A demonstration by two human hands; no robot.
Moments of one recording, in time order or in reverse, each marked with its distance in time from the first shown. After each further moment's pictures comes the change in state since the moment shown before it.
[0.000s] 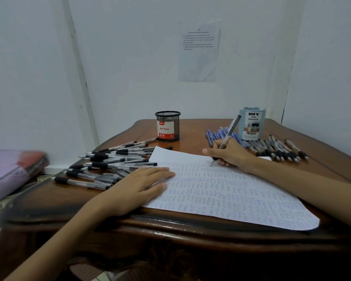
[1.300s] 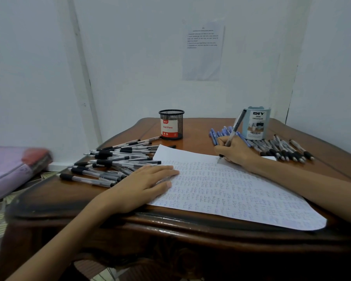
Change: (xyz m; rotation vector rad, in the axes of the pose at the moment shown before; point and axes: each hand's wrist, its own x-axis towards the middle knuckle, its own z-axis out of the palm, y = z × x) left_hand -0.001 0.004 -0.002 0.008 0.001 0.009; right_hand 0.006 0.003 0.002 -0.102 0.108 -0.061
